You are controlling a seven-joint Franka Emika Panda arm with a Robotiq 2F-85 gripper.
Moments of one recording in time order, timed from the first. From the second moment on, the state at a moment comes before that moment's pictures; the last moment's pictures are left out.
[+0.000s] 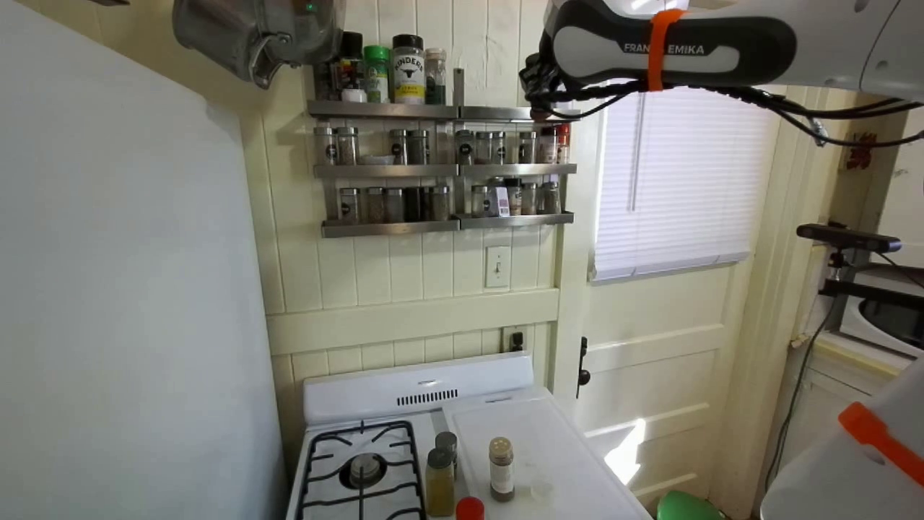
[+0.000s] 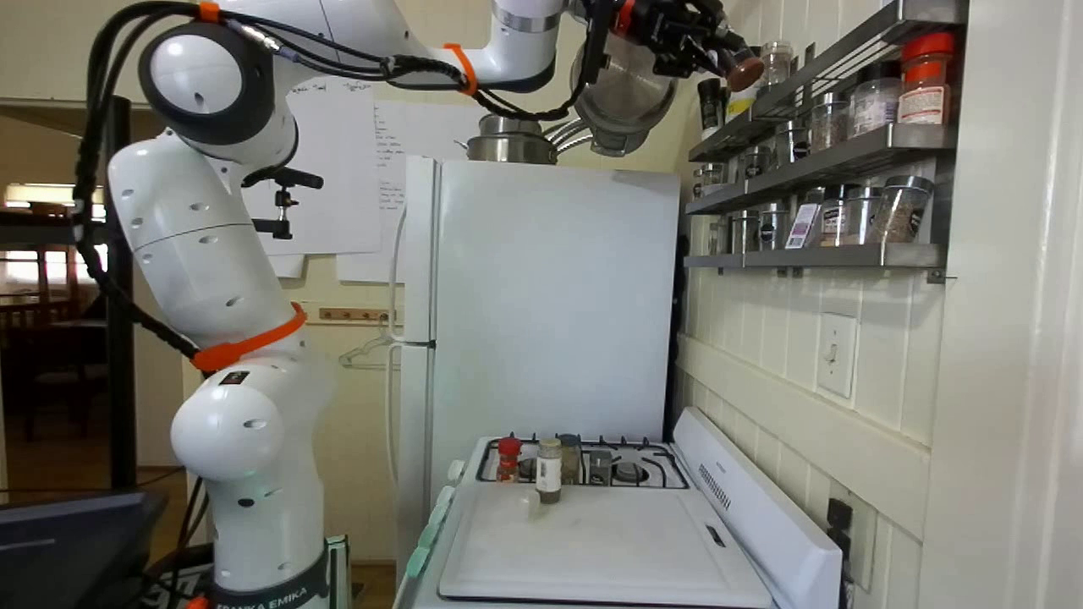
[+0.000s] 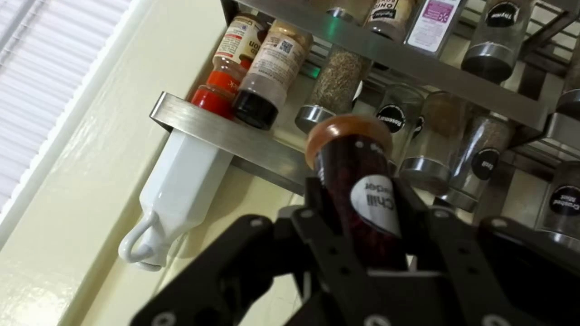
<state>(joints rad) -0.20 -0.39 0.11 -1.61 -0.56 2.18 0.14</state>
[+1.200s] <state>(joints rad) -0.15 -0.24 0.04 -1.40 -0.43 2.18 0.07</state>
